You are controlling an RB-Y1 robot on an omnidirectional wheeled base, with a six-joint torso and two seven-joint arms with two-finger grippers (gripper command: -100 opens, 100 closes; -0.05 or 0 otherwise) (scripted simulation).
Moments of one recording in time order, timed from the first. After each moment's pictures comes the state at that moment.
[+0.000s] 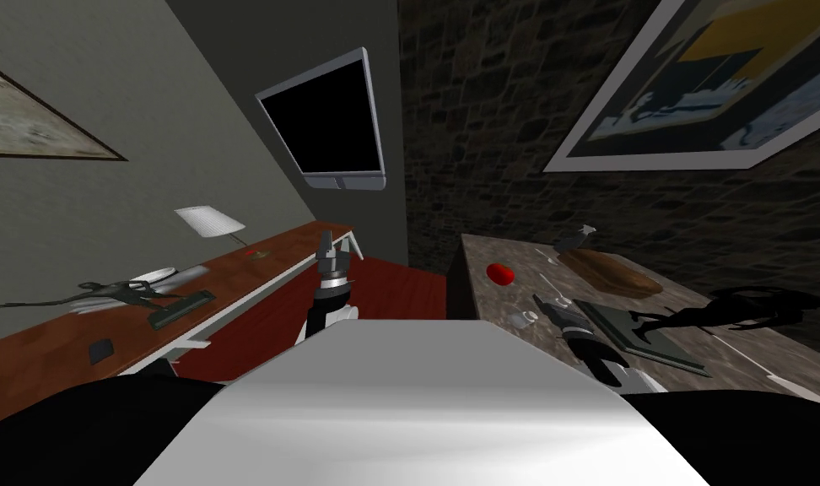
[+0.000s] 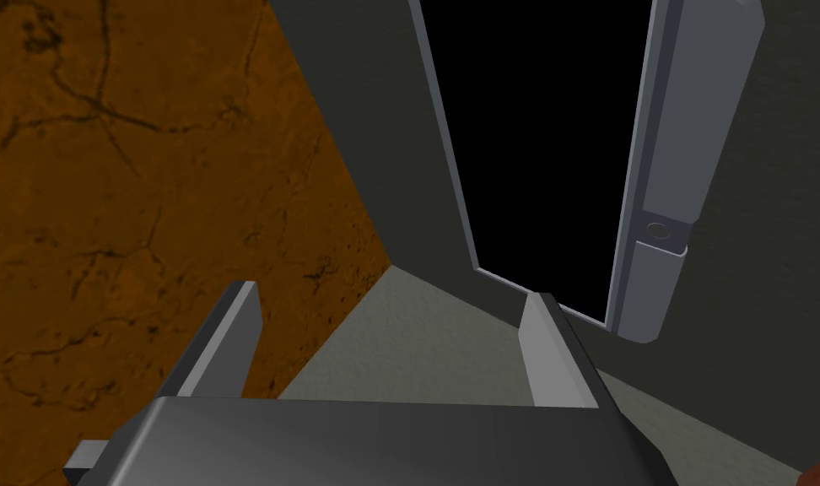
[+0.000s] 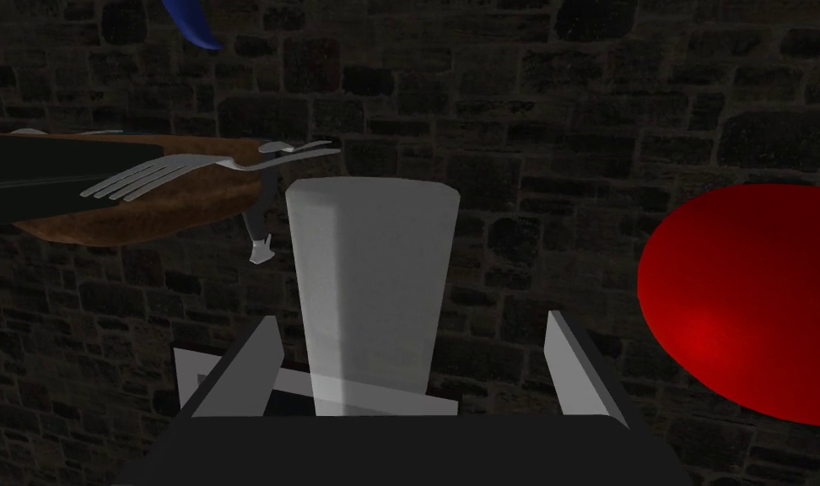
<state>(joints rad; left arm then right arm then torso) 0.54 0.02 -0.06 -2.33 0.02 -0.45 -0.04 0.40 -0.49 -0.64 -1.14 0.63 -0.43 0.47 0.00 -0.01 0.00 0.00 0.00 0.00</state>
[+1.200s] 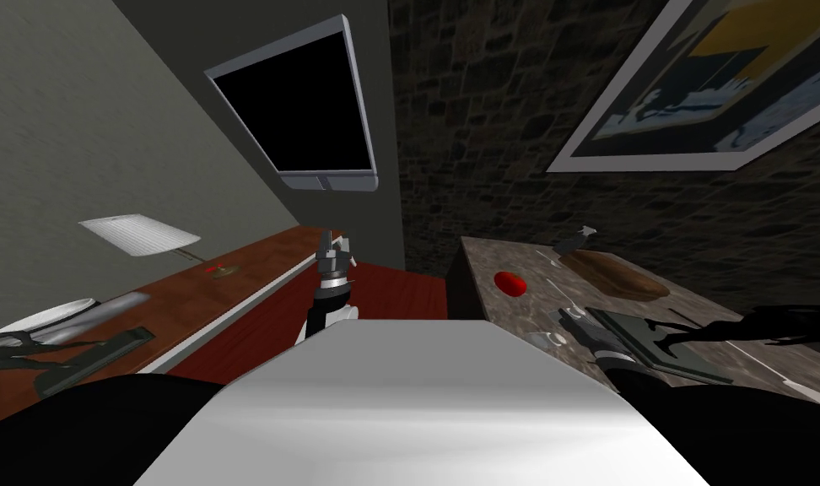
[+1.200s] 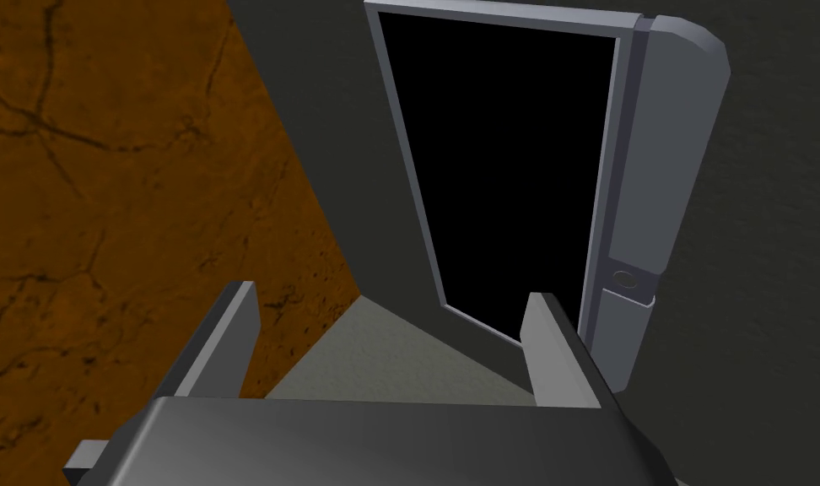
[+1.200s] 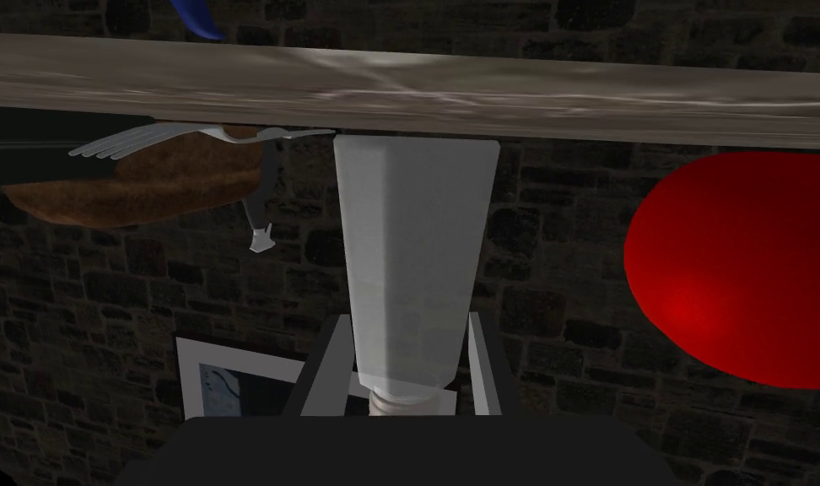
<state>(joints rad) 0.54 0.02 -0.06 -2.33 0.02 -0.45 -0.04 0.49 -0.54 -0.71 -1.06 0.60 -0.65 0.45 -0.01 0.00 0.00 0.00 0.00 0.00</state>
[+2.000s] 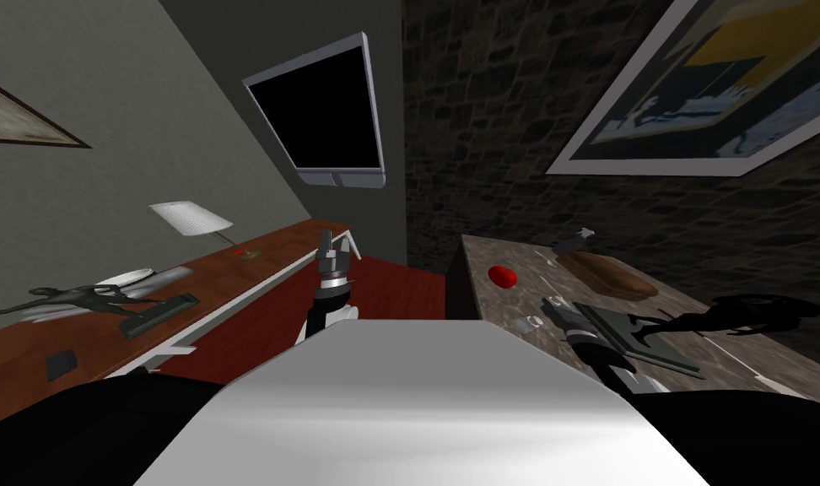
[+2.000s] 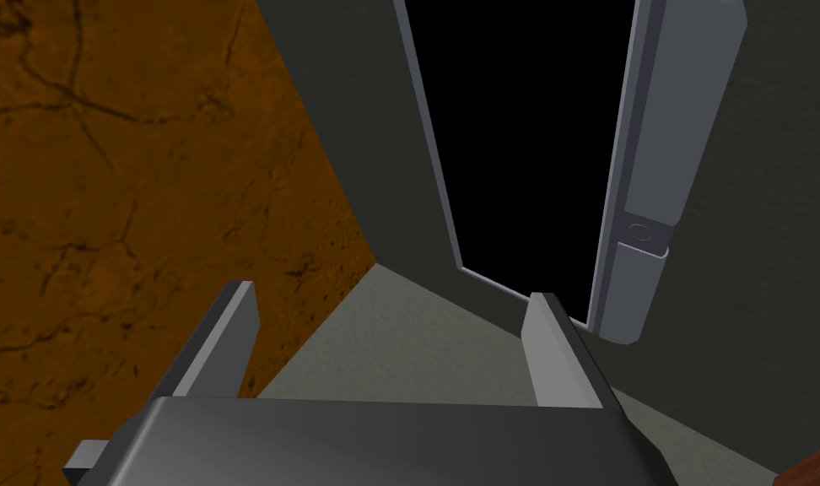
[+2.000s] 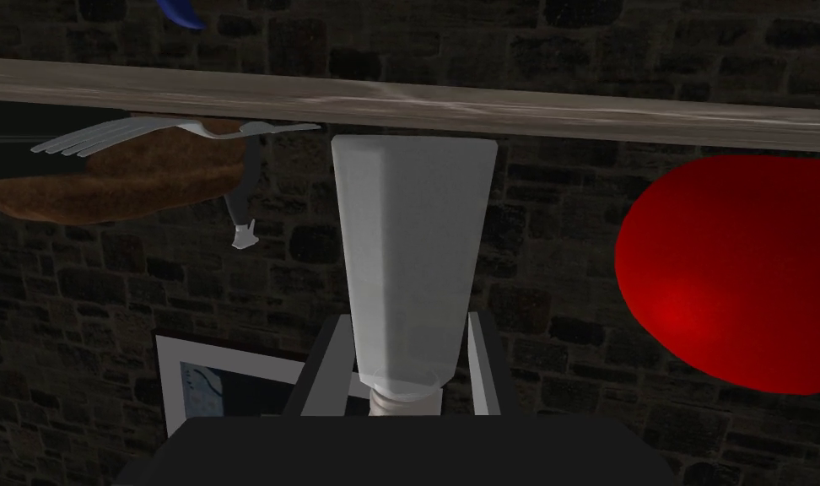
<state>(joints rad) 0.54 0.02 -0.06 -2.33 0.02 -0.45 -0.04 0.40 -0.51 -0.66 -1.09 0.63 -0.52 0.48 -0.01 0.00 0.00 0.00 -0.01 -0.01</state>
